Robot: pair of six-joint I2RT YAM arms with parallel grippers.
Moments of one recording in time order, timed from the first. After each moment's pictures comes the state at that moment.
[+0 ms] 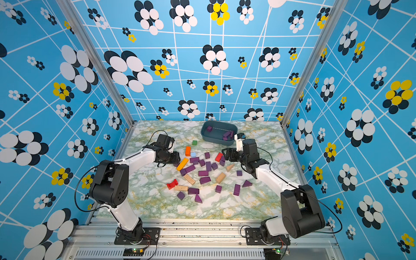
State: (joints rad) left arm -0.26 1.78 1.14 -0.46 0.14 -0.21; right arm 0.30 1.43 0.82 0.05 -0.28 0.35
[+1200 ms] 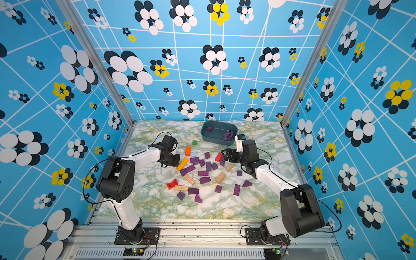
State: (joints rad) left arm -0.30 1.86 1.19 -0.53 0.05 -0.17; right arm 0.30 1.44 0.81 0.05 -0.29 0.38
